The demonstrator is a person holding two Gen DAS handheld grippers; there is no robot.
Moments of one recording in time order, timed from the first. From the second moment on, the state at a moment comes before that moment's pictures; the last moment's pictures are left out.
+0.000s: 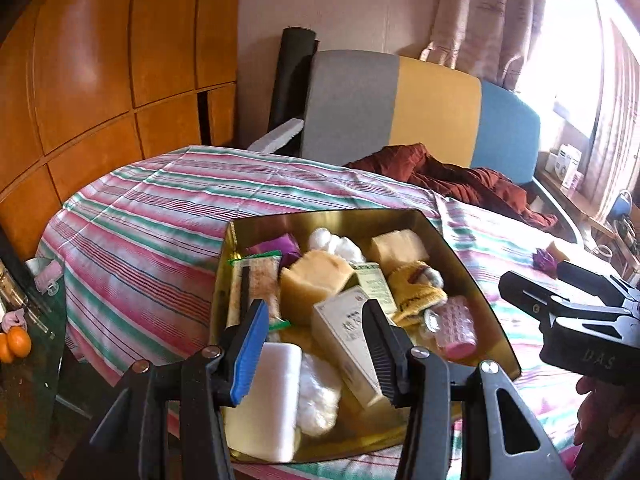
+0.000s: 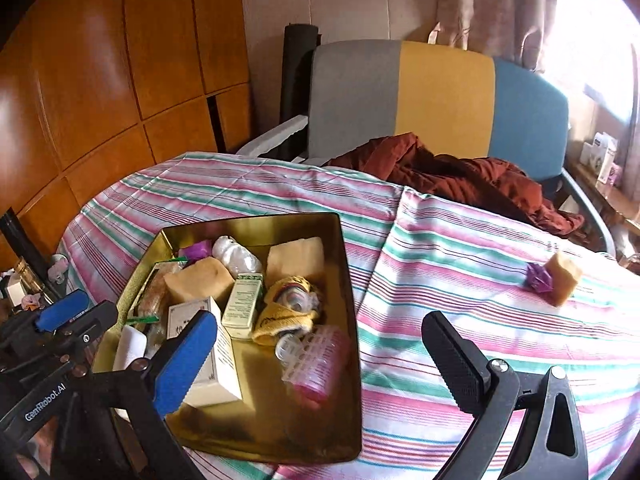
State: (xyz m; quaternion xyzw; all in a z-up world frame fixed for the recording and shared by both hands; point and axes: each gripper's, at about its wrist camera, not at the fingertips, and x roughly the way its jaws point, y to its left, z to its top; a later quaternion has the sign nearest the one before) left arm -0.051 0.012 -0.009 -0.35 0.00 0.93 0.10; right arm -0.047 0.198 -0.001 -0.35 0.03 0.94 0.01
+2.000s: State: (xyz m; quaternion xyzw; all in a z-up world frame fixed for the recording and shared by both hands) left arm -0.037 0.202 -0.009 -0.35 0.15 0.88 0.30; right arm -0.019 0.445 0.000 -0.37 0.11 0.90 0.21
